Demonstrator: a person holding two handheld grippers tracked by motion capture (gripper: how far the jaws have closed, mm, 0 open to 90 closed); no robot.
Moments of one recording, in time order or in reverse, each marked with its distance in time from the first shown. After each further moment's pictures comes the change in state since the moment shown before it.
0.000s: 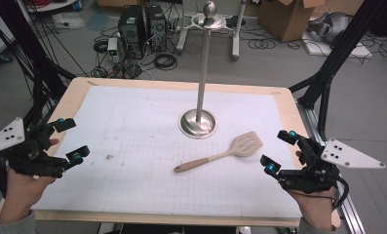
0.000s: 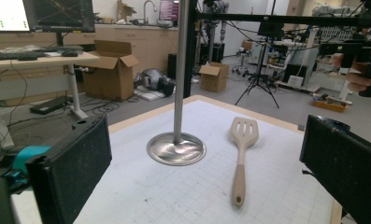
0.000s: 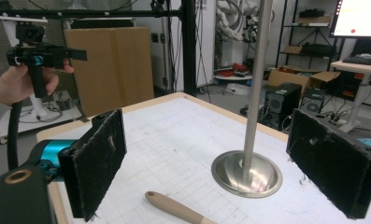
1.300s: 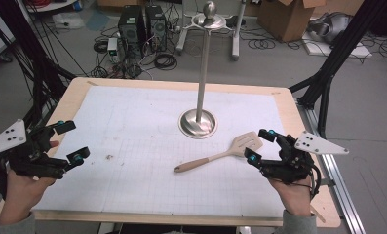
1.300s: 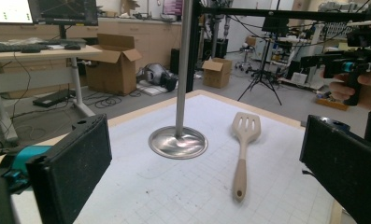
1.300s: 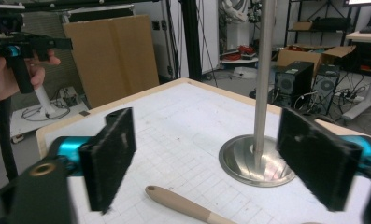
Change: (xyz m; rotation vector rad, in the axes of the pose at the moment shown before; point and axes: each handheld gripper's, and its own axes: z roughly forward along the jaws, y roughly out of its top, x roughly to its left) left arm 0.000 -0.003 -0.003 0.020 0.019 -0.008; right arm -0.014 -0.025 0.040 0.060 0.019 0.074
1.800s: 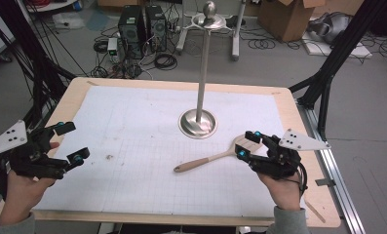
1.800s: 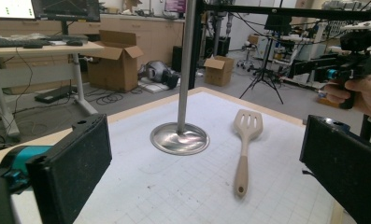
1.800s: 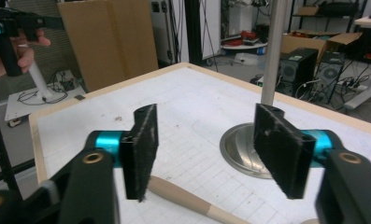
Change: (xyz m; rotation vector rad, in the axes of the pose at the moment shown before) left arm 0.002 -0.004 0.000 0.012 0.009 -0.009; right arm 0.000 -0.008 0.023 0.068 0.000 -0.018
